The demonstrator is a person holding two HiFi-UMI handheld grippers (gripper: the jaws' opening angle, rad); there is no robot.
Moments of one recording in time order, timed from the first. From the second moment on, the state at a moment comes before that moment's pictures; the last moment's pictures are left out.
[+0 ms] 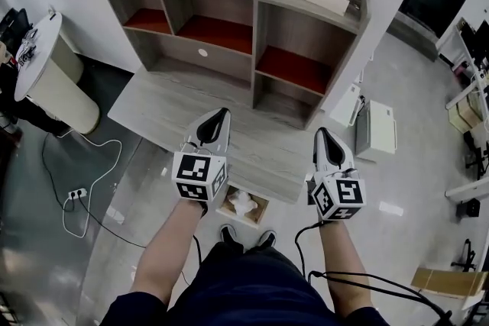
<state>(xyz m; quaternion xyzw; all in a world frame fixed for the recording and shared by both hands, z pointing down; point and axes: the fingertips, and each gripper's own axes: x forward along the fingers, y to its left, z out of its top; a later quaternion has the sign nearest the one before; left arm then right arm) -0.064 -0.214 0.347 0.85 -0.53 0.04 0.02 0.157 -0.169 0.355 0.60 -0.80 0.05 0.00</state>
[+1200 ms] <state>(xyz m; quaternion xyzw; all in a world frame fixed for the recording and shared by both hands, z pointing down) -0.070 -0.227 0.280 0.86 -0.52 -0.03 0.00 0.148 -0.188 0.278 0.60 -0.80 -0.02 -0.03</state>
